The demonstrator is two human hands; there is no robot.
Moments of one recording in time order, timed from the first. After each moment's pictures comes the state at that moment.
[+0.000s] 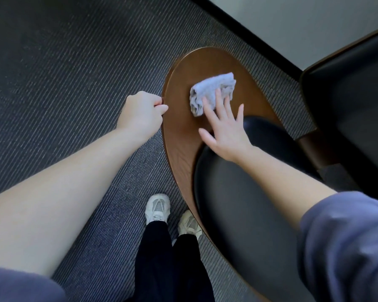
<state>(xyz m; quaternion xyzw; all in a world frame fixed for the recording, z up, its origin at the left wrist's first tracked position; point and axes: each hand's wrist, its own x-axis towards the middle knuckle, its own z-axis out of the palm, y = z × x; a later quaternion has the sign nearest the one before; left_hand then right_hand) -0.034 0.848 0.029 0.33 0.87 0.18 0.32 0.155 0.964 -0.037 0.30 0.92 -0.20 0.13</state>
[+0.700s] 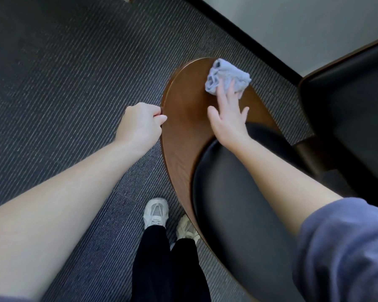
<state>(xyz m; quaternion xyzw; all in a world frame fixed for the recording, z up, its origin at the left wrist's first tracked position) -0.034 0.851 0.030 0.32 0.87 0.16 0.33 0.118 0.990 -0.022 0.47 0.81 -0.36 0.05</state>
